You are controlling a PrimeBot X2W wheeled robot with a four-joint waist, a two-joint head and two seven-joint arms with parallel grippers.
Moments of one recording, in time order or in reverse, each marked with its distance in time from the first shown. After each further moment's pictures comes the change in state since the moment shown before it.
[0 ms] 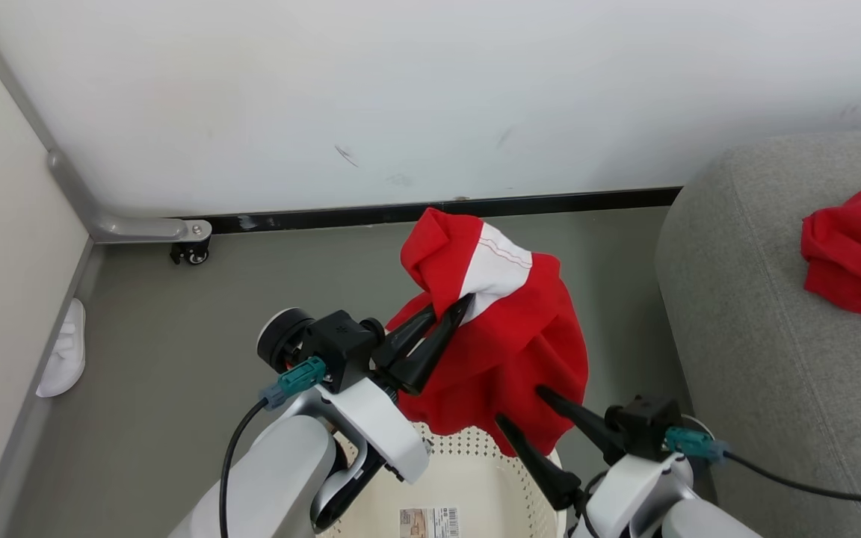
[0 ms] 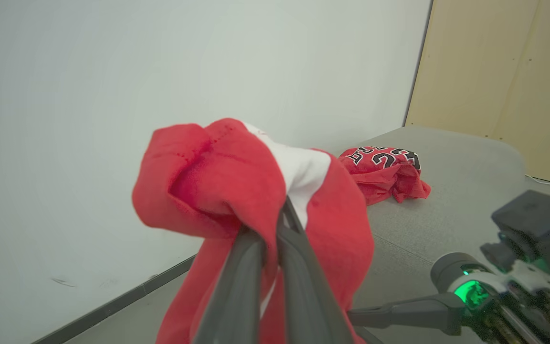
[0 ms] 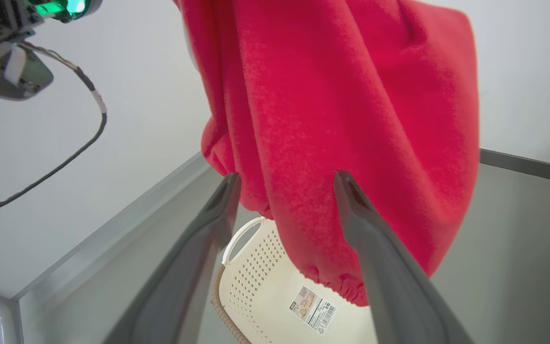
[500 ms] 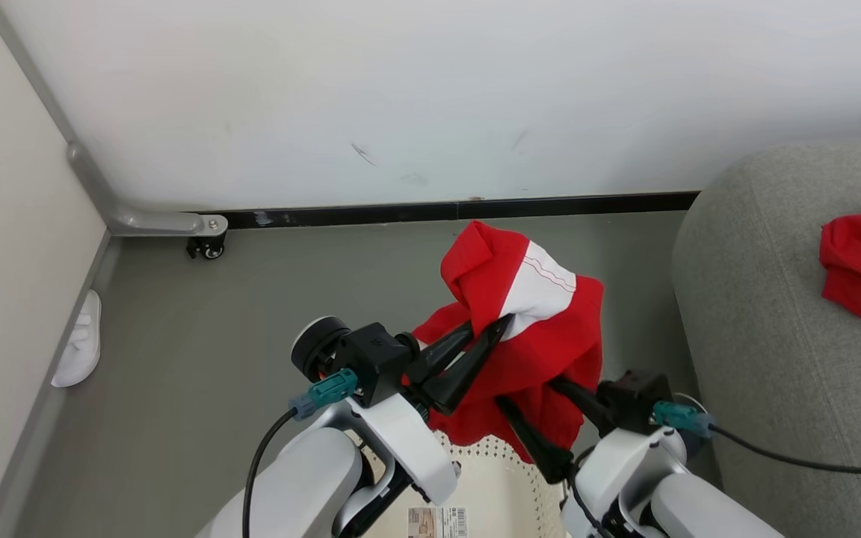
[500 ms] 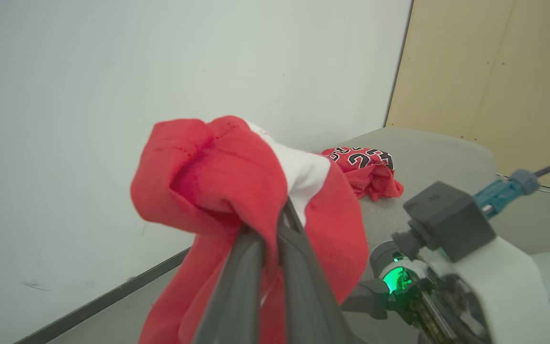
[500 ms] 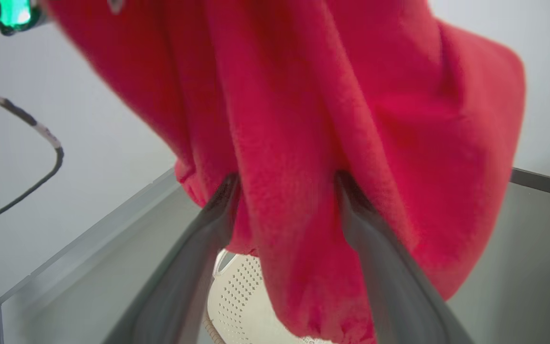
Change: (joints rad) left arm -0.005 -0.006 -0.079 -0.059 -0.044 0.000 0.027; right arm -0.086 0.047 -0.012 0.108 -0.022 0.000 0.000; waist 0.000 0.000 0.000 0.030
